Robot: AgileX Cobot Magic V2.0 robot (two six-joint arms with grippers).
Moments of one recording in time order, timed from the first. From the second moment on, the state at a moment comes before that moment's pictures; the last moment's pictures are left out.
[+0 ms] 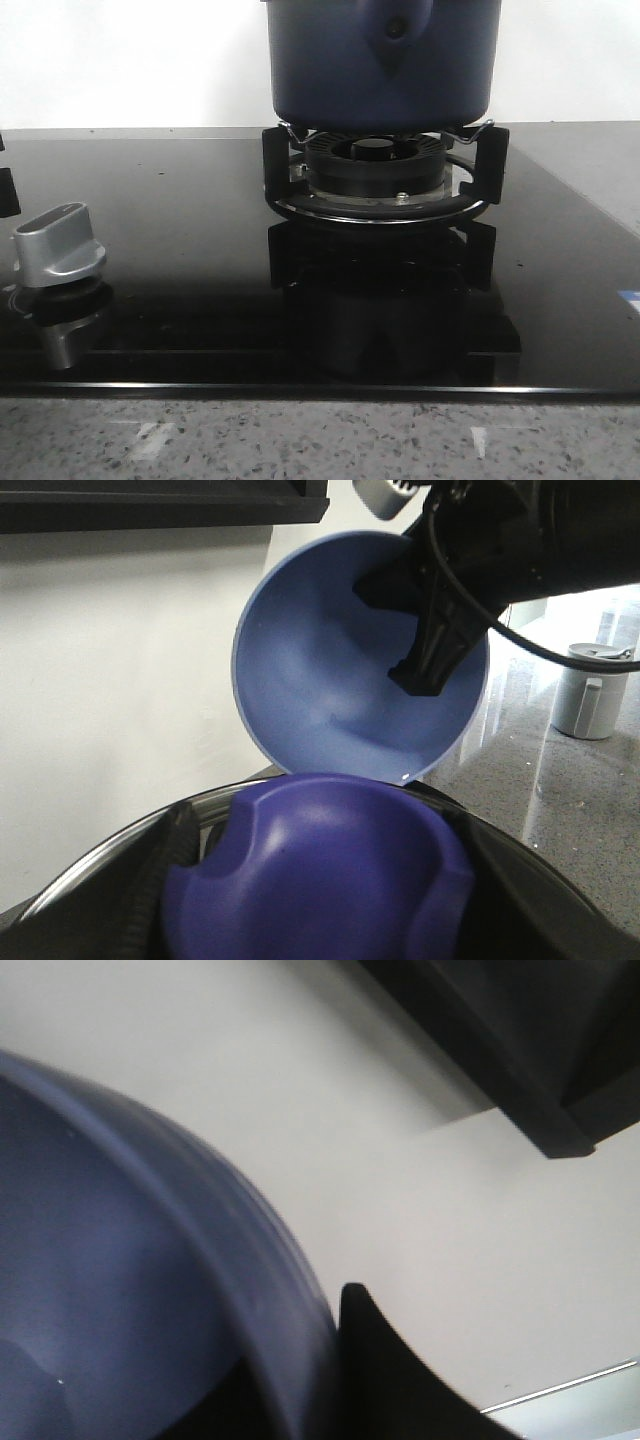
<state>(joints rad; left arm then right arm) -0.21 1.25 -1.01 -1.75 0.76 1.80 0.67 1.68 -1.83 -1.12 1.12 0.32</state>
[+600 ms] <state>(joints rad) -0.21 1.25 -1.01 -1.75 0.76 1.80 0.76 1.68 -1.83 -1.51 1.08 0.32</state>
